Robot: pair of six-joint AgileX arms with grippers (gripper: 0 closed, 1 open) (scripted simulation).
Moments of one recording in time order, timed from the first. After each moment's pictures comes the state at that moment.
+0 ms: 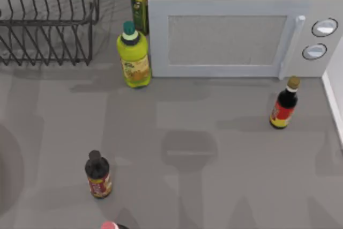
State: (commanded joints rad) left arm 0.07 1.75 0.93 0.83 0.11 0.02; right arm 0.00 0.00 0.00 0.00 0.00 0.00
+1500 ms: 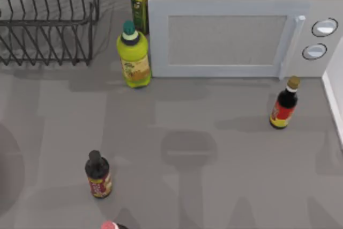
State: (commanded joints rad) left arm 0.07 1.76 0.92 0.83 0.11 0.02; right arm 0.00 0.00 0.00 0.00 0.00 0.00
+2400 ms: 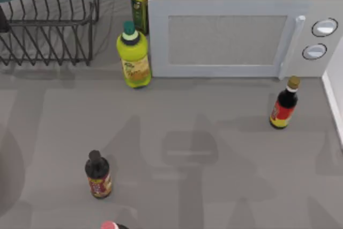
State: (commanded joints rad) left arm 0.05 1.08 0.57 0.51 0.06 0.02; right arm 0.00 0.00 0.00 0.00 0.00 0.00
